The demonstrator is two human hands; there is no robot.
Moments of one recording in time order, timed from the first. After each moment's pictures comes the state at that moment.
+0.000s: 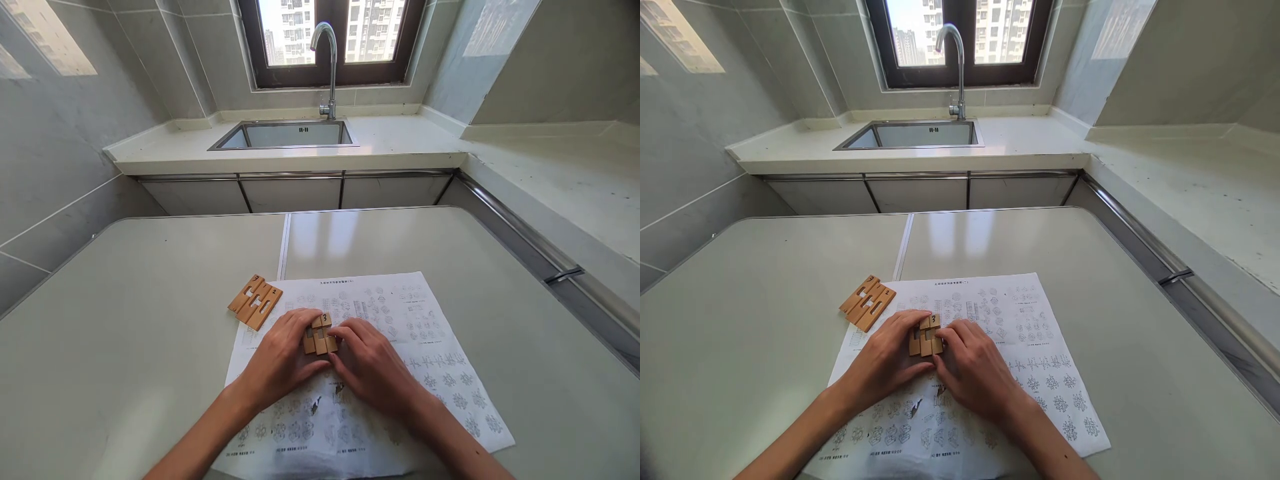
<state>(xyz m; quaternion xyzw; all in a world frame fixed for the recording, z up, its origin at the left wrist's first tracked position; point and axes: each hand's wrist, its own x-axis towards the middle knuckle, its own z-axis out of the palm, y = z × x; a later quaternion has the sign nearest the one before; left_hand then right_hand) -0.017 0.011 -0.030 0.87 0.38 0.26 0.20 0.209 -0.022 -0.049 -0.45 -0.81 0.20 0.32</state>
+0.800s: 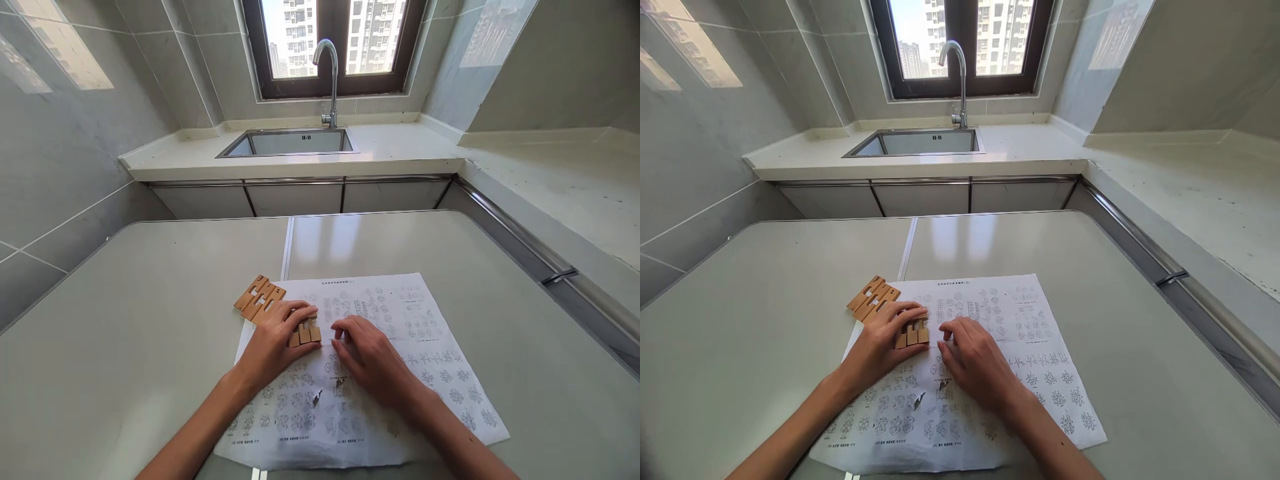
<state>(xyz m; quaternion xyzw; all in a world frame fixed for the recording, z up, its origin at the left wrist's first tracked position) -0.034 0.022 -0.027 0.87 0.39 0.27 0.12 0.210 -0.019 -0.052 -0.44 -0.79 0.21 0.37</state>
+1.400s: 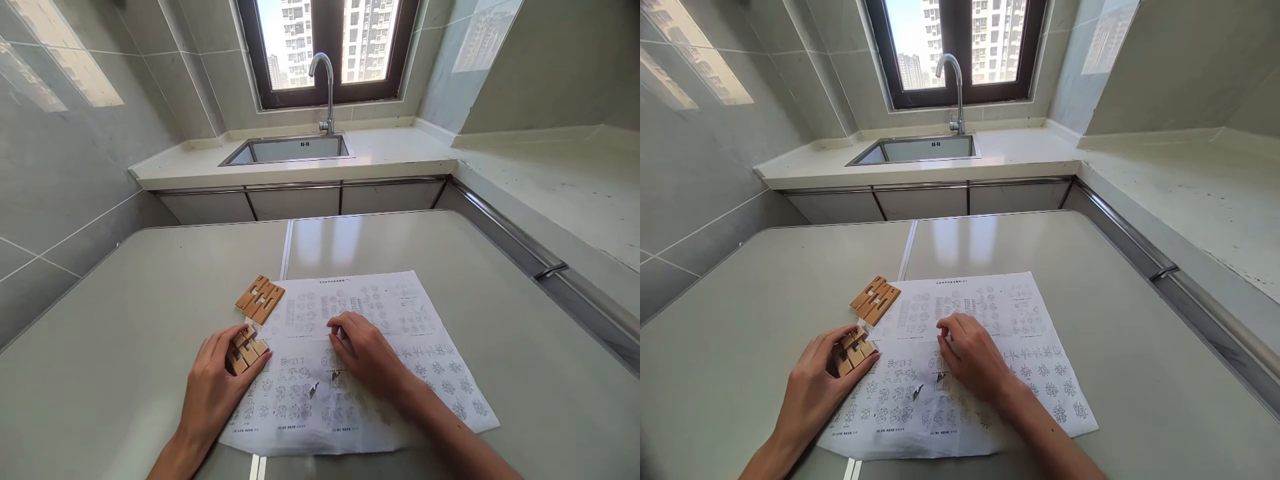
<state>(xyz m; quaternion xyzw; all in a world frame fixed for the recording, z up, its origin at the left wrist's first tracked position) -0.094 -0.043 -0.023 0.73 0.63 0.26 -0.02 0.209 -0.020 -0.053 -0.44 -0.78 0.23 0.38</state>
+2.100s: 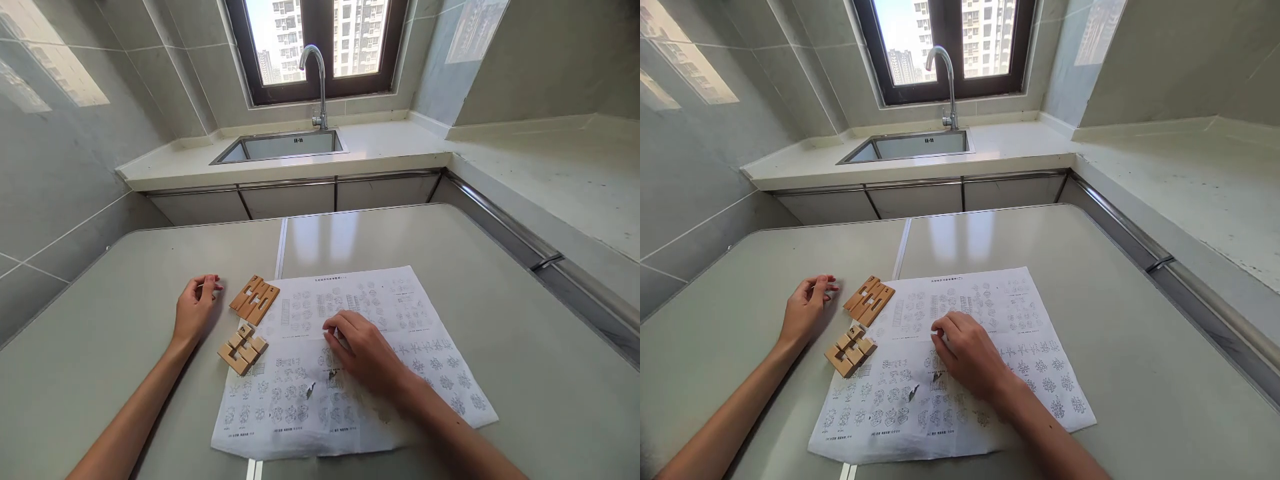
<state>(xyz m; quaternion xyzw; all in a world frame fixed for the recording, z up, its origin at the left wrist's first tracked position) -0.140 0.087 -0.014 0.56 0.71 0.40 0.16 0.210 -0.019 -0.049 -0.44 -0.79 0.22 0.37</state>
